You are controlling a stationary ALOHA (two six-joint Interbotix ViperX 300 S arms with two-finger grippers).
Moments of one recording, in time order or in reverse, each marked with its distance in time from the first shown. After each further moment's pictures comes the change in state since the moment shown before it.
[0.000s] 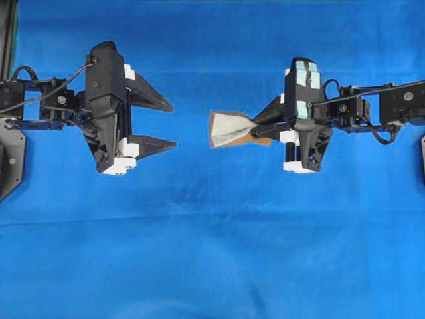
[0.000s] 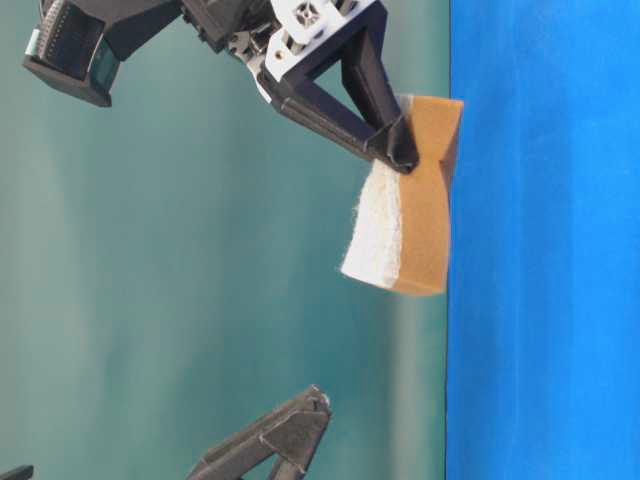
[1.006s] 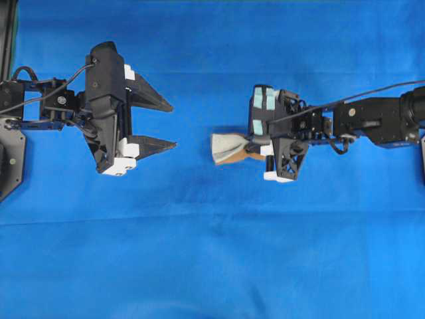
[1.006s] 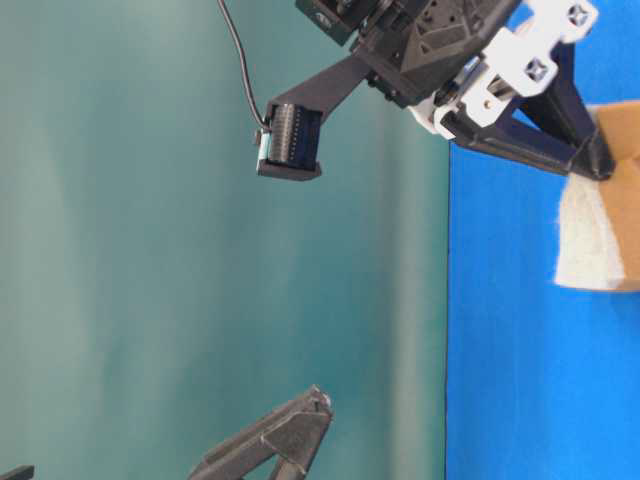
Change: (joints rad) left arm -0.002 0.000 0.000 -0.002 -0.002 0.000; right arm -0.025 0.313 -0.043 0.025 -0.046 0.008
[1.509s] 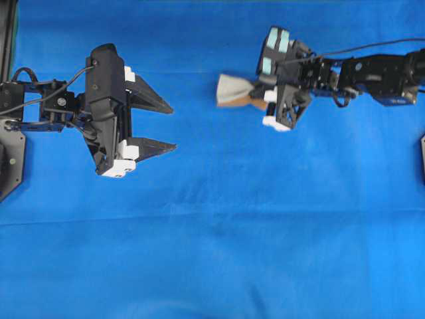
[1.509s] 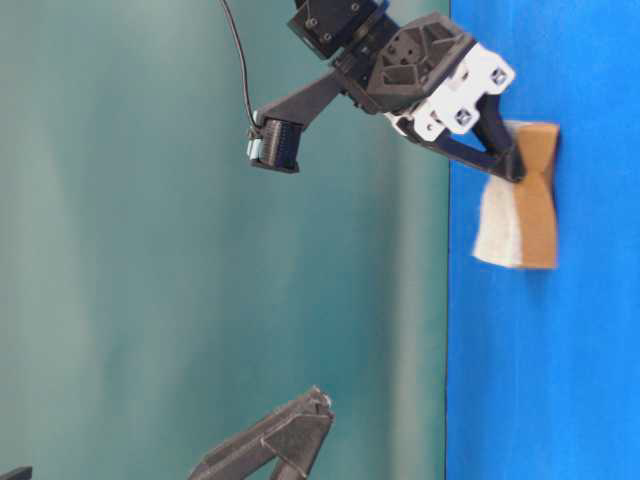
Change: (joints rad) left arm -0.009 -0.002 0.000 0.000 0.000 0.000; right arm -0.247 0.003 0.000 -0.071 -0.069 -0.015
